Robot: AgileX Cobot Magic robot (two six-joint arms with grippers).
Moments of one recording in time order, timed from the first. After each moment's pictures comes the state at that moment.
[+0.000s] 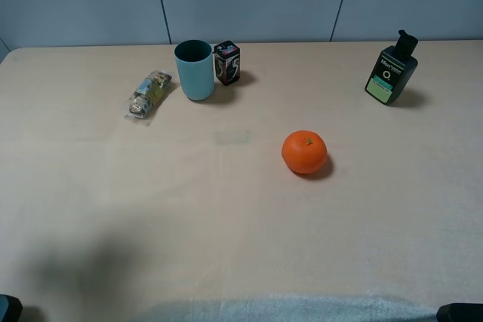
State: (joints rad) left arm -0.03 0.82 -0.66 0.12 1.01 -0.10; right arm -0.04 -0.01 -0.51 0.11 1.05 -0.10
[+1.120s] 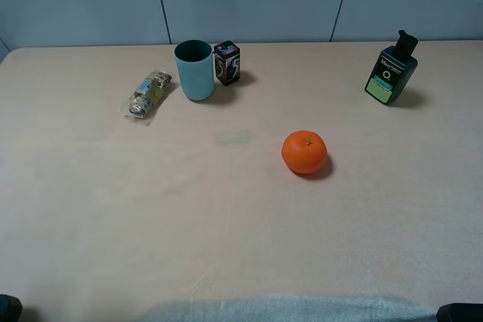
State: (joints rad) left arm -0.03 0.16 -0.49 -0.02 1.05 0.10; right arm -0.04 -0.01 -0.51 0.11 1.05 -0.10
